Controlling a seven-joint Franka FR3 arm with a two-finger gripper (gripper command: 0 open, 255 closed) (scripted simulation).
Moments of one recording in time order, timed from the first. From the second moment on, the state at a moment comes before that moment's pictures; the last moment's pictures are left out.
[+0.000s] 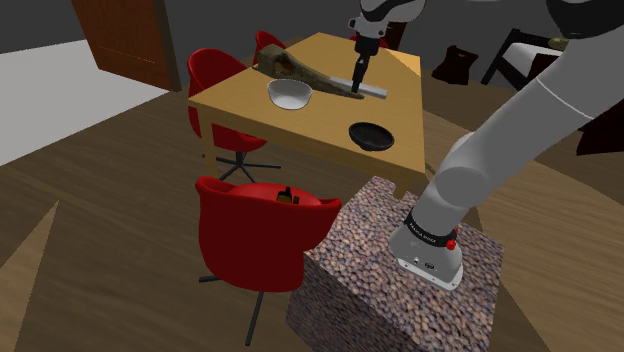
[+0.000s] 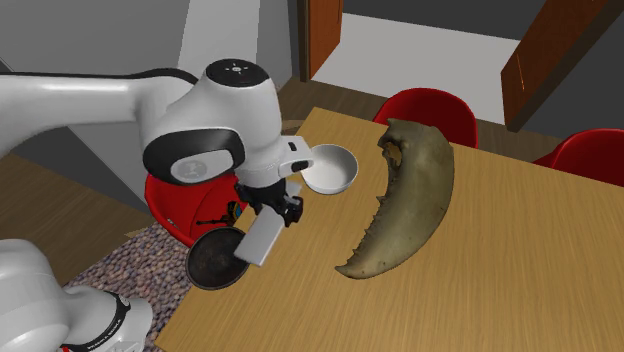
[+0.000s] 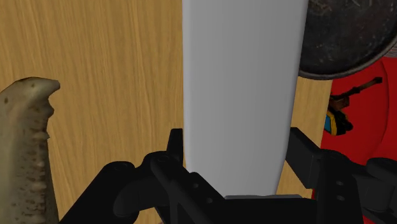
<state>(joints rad) 0.00 -0.28 -0.41 -2.22 -0.13 1.96 -0.69</state>
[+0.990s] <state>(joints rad) -0.08 -0.72 -0.32 -2.63 -0.24 1.93 -0.58</state>
